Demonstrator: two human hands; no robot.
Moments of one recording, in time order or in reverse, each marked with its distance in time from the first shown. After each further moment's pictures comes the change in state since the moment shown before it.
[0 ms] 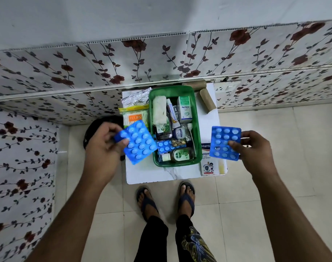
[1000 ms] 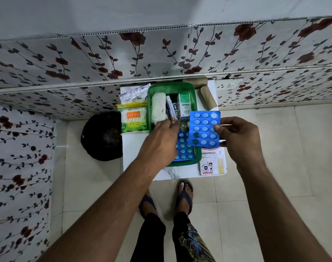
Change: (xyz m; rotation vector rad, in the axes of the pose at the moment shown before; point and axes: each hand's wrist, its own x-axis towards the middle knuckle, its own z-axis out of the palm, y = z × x) left_hand 0.014 0.006 0.111 0.909 -0.432 0.437; right_hand -0.009 -0.051 0.033 0.118 -0.058 -0.015
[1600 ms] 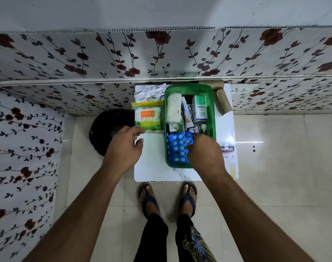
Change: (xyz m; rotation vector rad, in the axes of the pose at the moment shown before) left_hand -0.051 -0.111 -0.015 -0.317 0.194 -0.371; right_hand -0.026 0.019 0.099 -1.038 -0.208 -0.300
